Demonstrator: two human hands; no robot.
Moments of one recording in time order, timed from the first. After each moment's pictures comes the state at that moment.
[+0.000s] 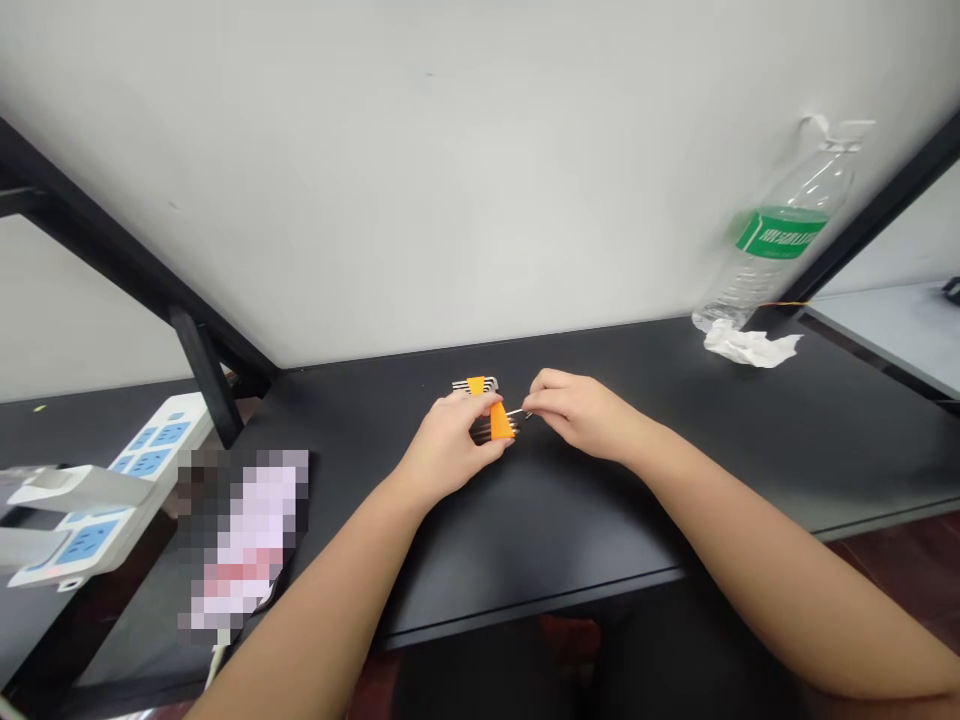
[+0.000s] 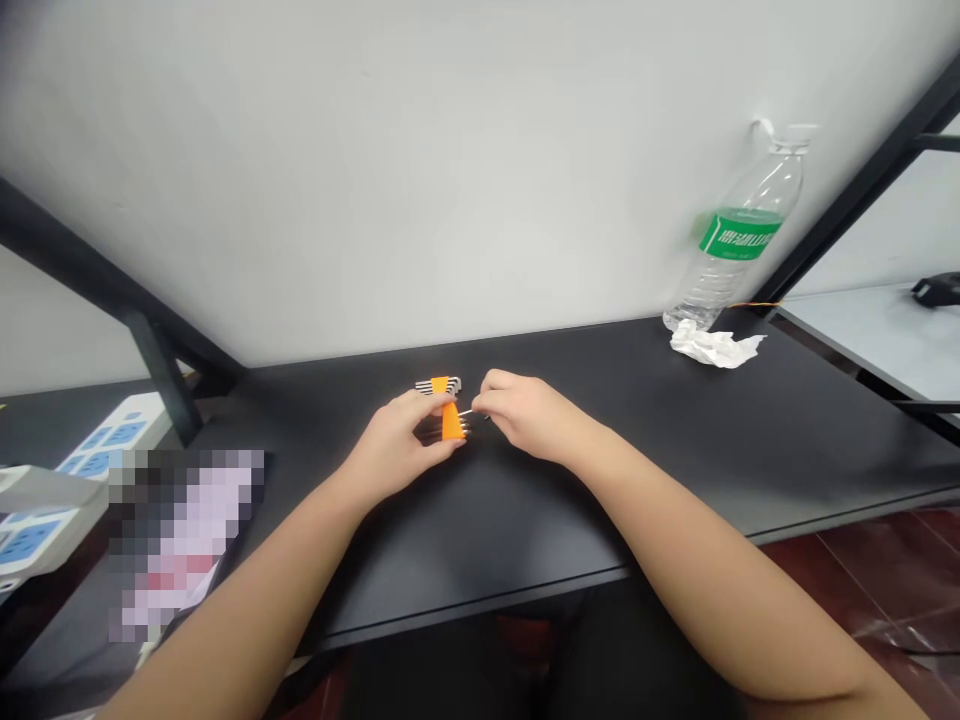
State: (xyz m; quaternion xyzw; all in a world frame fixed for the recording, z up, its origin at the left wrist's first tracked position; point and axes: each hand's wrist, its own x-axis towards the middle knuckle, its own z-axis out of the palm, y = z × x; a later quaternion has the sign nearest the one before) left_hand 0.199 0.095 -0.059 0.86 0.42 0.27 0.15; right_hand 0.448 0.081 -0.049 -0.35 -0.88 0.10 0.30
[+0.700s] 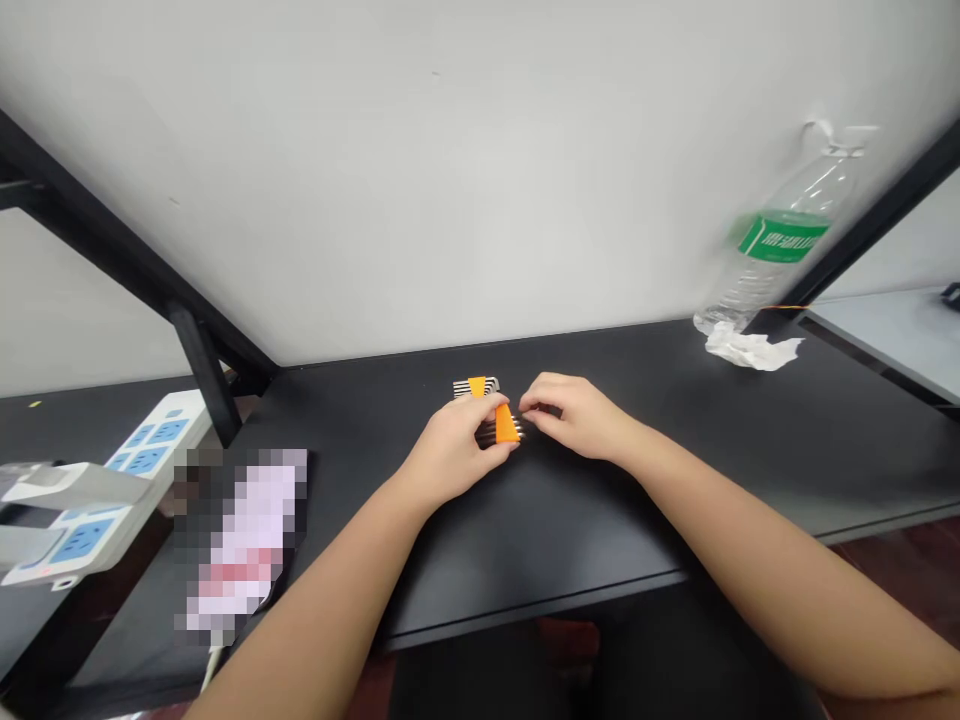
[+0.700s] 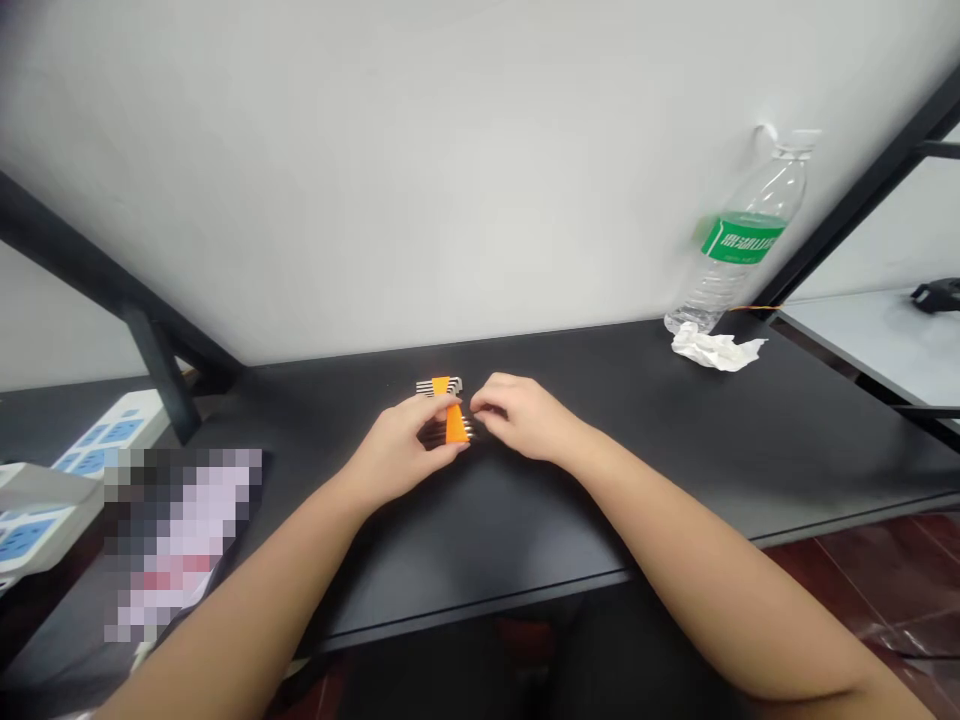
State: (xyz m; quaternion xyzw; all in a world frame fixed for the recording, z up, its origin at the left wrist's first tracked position) left_hand 0.200 0.091 -0.058 0.86 0.40 0.27 0.18; right_hand 0.442 0.087 -0.053 -0.39 -0.84 0.17 0.33
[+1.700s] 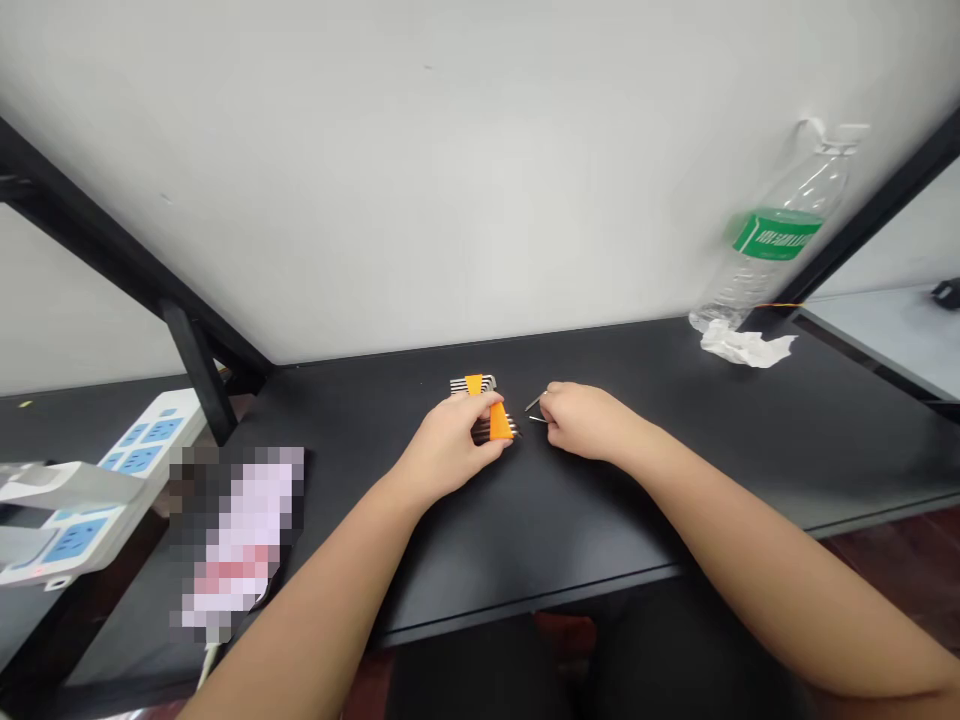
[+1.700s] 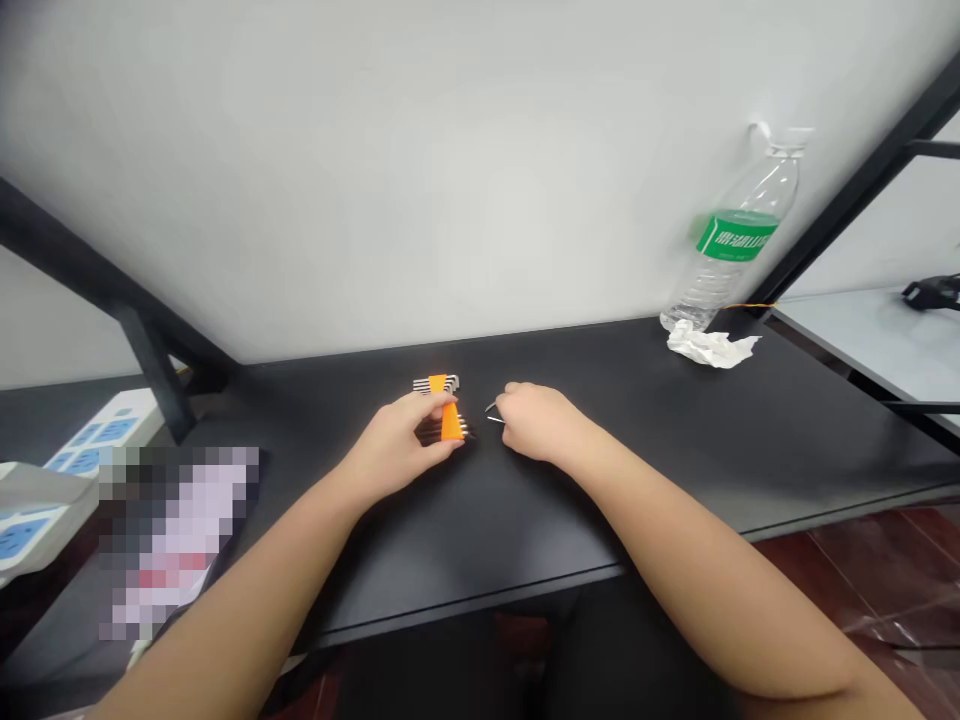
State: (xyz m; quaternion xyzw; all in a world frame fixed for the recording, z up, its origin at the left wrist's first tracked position) left_hand 0.200 0.095 -0.059 0.86 0.41 0.25 0.16; right_hand 0.442 0.083 -0.053 -0.54 -0.84 0.04 0.03
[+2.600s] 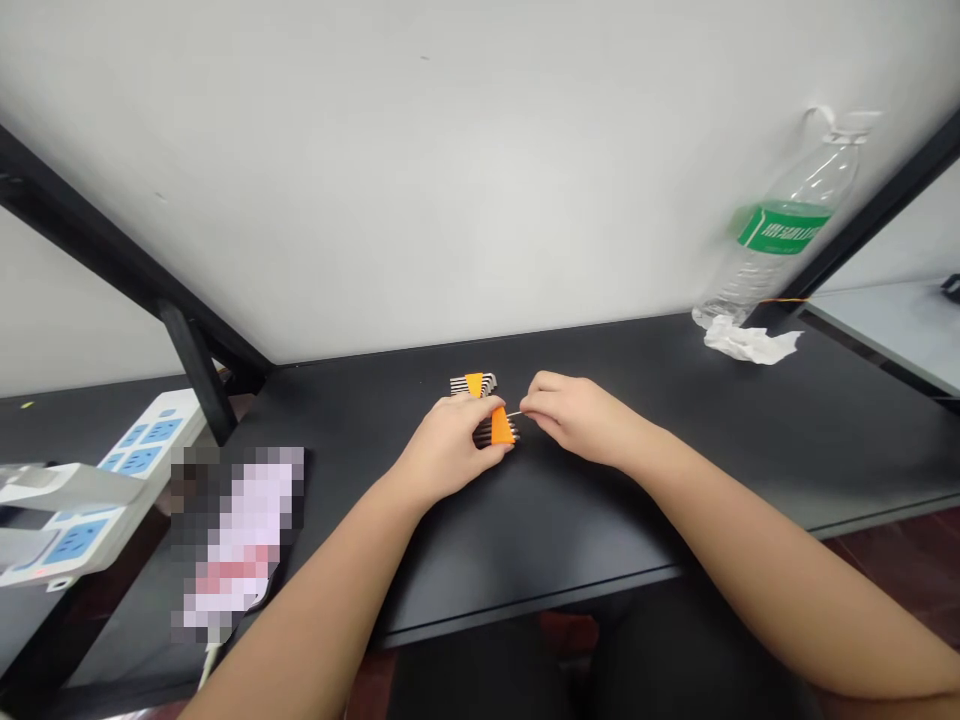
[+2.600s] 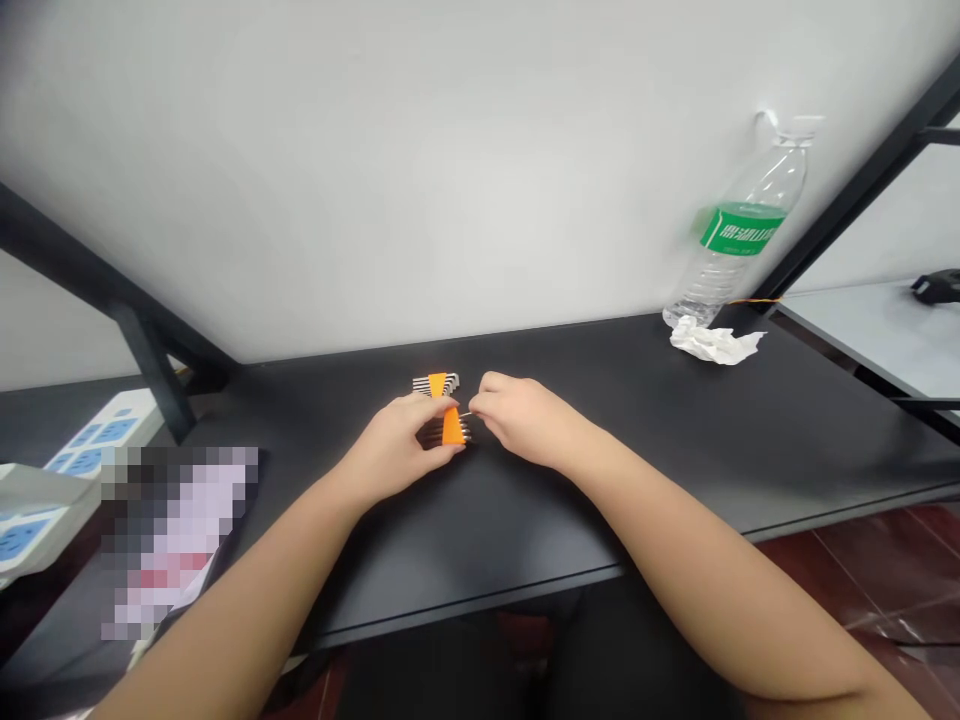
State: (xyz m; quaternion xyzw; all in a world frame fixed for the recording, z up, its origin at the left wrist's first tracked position) left_hand 0.200 0.094 -0.055 0.89 0.38 0.22 0.13; right_hand 0.440 0.072 -0.042 -0.41 -0.88 0.10 0.23
